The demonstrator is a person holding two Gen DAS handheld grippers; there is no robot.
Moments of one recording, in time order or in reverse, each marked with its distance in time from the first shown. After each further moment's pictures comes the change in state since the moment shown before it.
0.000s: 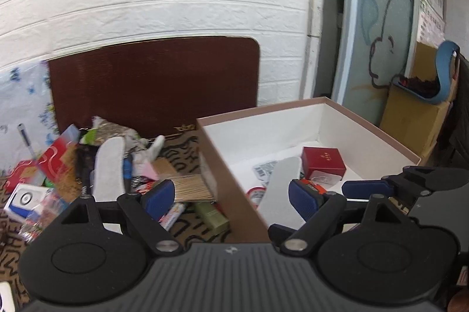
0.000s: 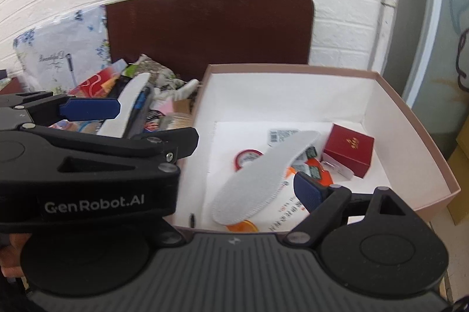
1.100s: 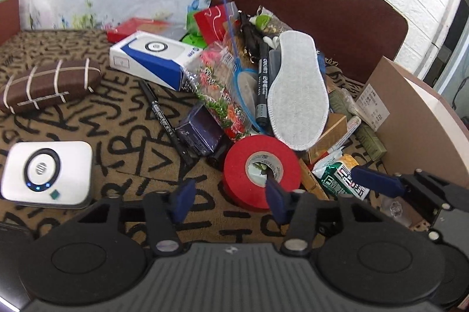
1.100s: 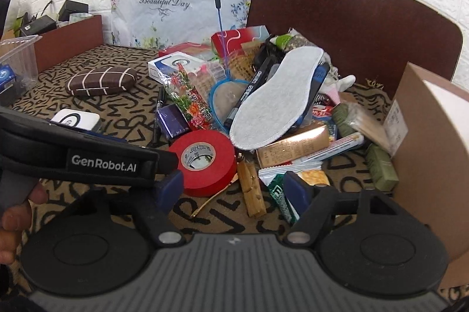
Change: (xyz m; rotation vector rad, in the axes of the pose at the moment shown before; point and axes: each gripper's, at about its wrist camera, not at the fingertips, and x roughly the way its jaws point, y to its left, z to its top) left arm -0.008 0.202 -0.128 -0.397 0.201 0.164; right arm 0.085 0.188 -0.055 -0.234 -0.017 0.209
